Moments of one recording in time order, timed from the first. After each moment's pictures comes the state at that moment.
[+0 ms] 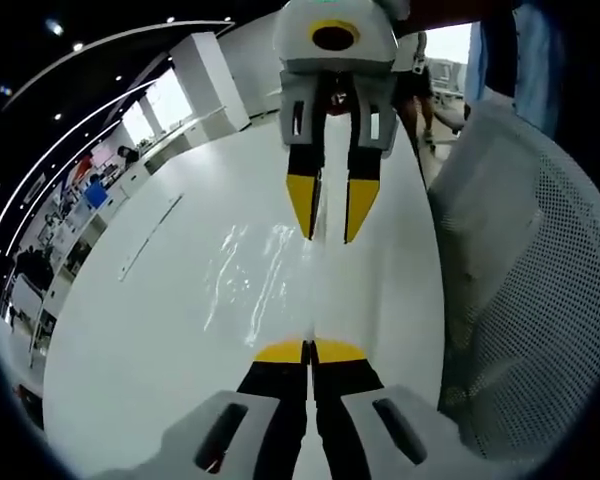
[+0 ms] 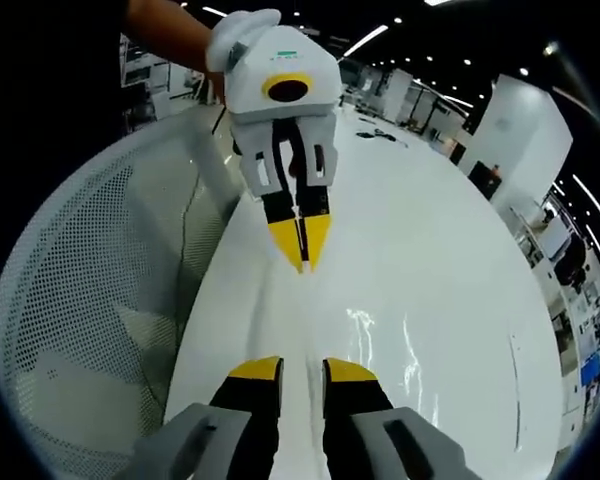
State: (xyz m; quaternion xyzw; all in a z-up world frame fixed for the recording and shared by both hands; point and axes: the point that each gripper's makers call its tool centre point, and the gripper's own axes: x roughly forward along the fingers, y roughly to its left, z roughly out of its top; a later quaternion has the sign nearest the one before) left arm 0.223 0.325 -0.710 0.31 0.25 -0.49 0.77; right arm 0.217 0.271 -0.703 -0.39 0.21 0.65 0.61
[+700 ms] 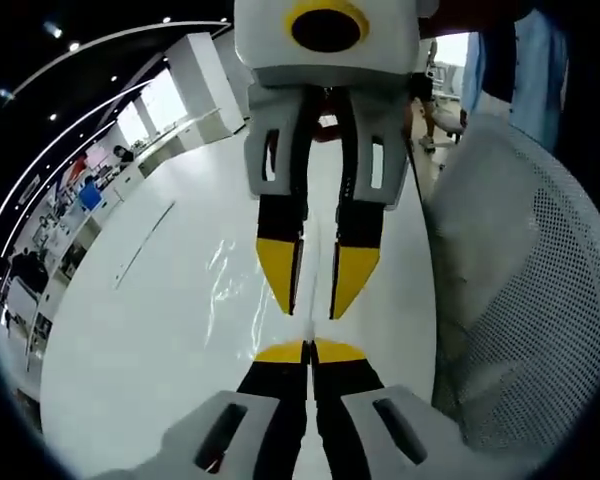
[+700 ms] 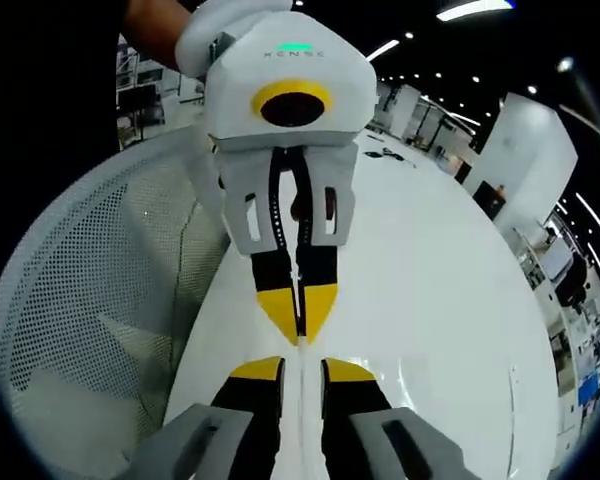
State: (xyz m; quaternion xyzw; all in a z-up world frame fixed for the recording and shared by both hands) left arm 0.221 0.311 -0.704 0.31 0.25 -0.50 0.77; right arm 0.209 0.313 -0.698 -0.39 0.18 0.67 0.61
